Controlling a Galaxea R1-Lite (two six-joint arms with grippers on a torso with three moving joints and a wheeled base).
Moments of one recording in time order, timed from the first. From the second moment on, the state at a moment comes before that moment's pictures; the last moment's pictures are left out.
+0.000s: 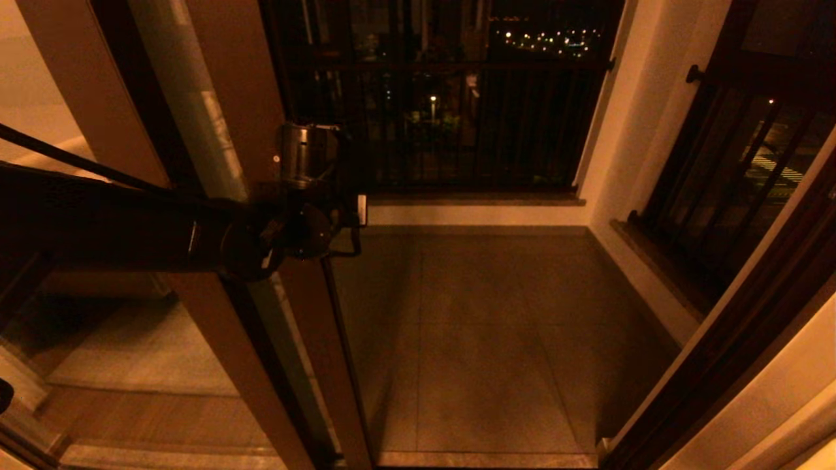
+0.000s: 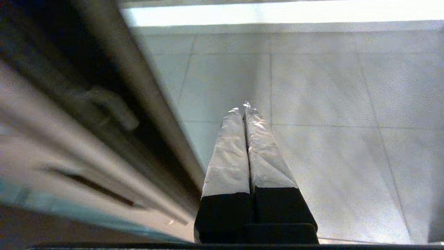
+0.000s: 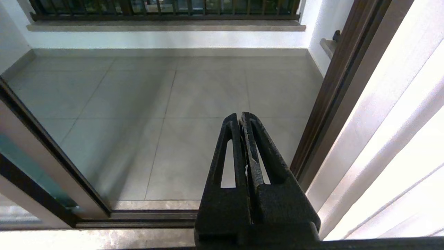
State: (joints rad) left arm -0.51 1.97 -1.44 -0.31 0.57 -0.06; right arm 0.00 0.00 0.00 0.00 0.01 -0.03
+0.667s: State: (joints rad) left arm -0.45 1.90 -1.27 -0.44 0.57 -0.05; right arm 0.00 0.00 0.00 0.00 0.01 -0.03
